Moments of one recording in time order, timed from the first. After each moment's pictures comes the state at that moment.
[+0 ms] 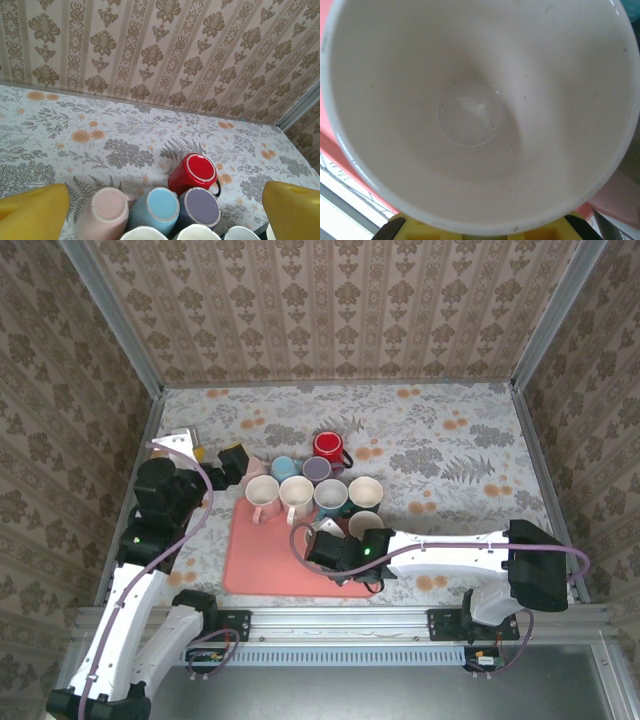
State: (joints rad) left arm -0.27 0.69 0.83 -0.34 0.10 -0.35; right arm 1.25 1.51 1.02 -0.72 0.33 0.54
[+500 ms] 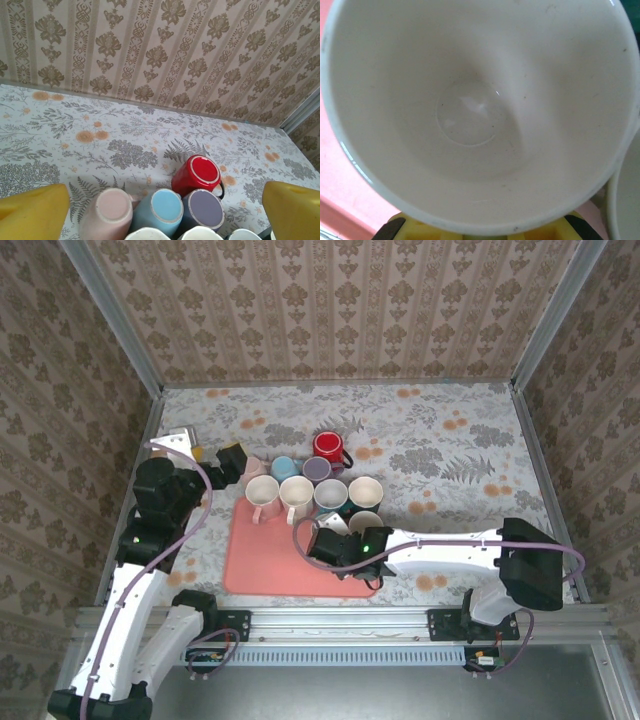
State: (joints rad) left arm -0.26 0.69 0.83 -0.34 0.10 -0.35; right arm 1.21 1.53 0.99 -0.67 0.40 0.58
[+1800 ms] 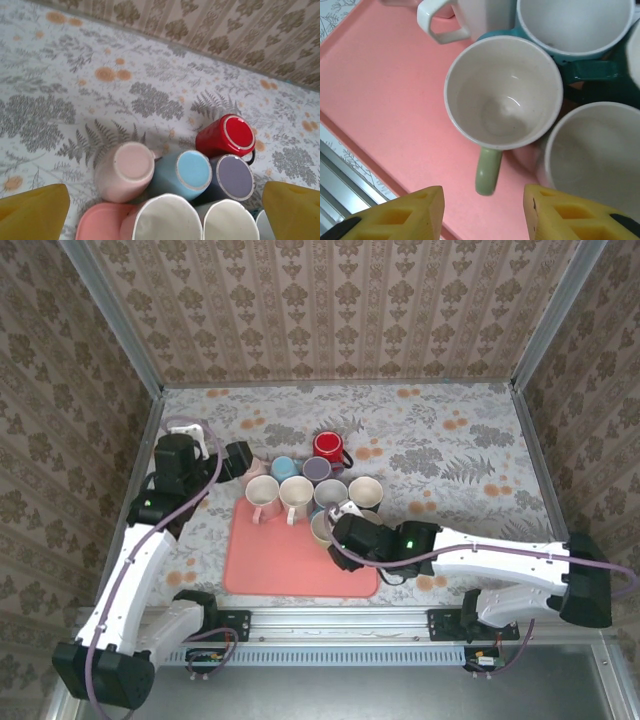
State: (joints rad) left arm -0.23 0.95 0.95 -0.55 0.09 -0.42; right arm 1.18 1.25 0.96 -0.68 0.31 0.53
